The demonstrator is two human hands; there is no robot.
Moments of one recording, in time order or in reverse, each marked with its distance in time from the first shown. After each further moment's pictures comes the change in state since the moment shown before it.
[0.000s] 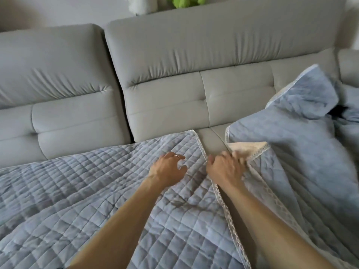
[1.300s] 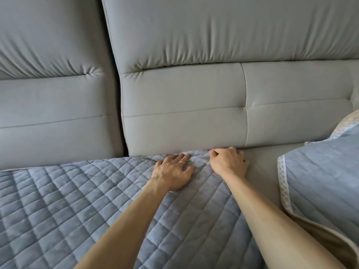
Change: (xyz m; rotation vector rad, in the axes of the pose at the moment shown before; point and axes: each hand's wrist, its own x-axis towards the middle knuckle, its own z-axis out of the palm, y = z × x) left_hand 0.236 -0.116 0.067 0.063 -0.101 -0.052; right_hand 0.240 -0.095 0.130 0.140 -0.114 0.134
